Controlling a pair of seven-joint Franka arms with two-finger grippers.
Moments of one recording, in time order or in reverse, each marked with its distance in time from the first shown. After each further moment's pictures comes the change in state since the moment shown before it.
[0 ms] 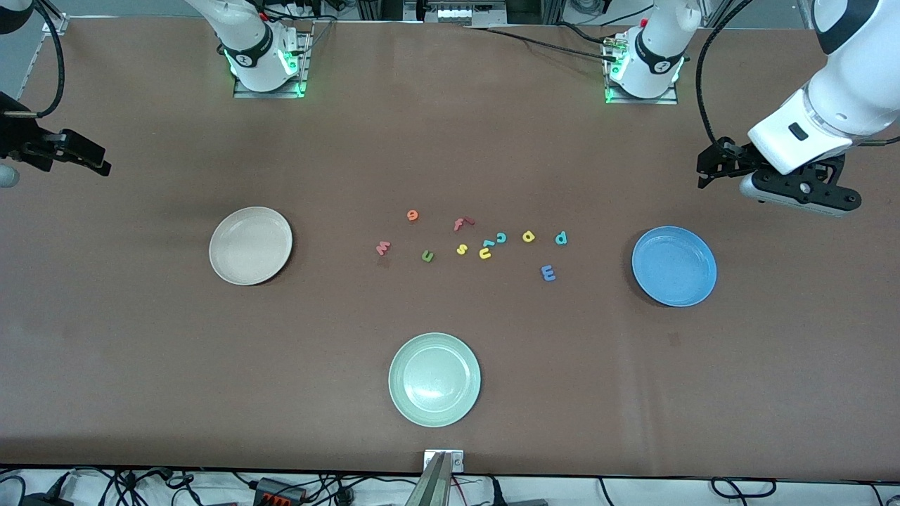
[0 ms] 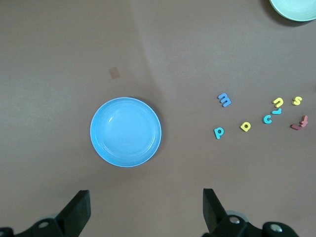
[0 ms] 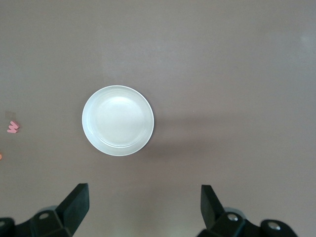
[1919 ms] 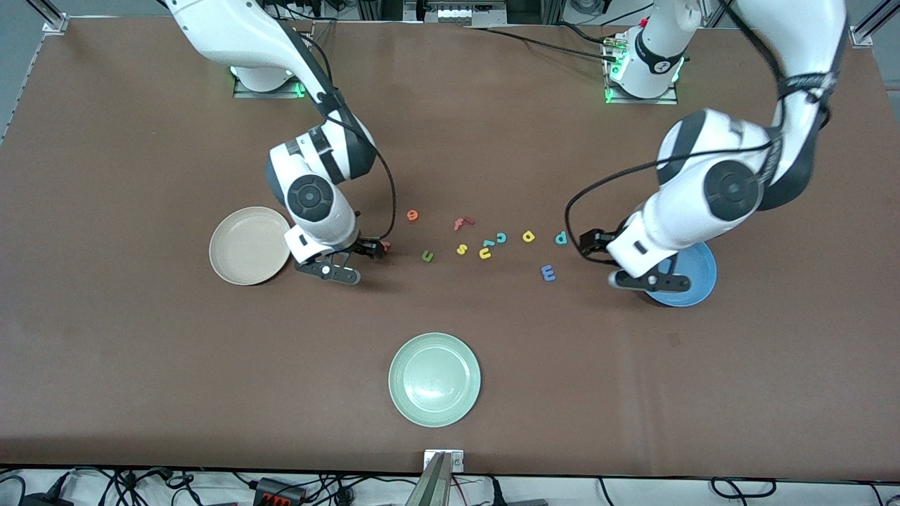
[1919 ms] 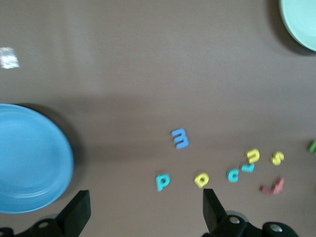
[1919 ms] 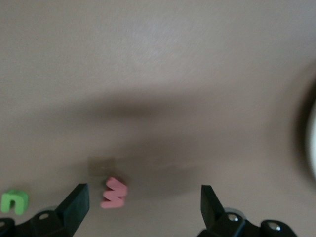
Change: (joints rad) left arm -0.061 0.406 -0.162 -0.005 -0.008 0.338 -0.451; right arm 0.598 0.636 0.014 -0.024 0.055 0.616 0.809
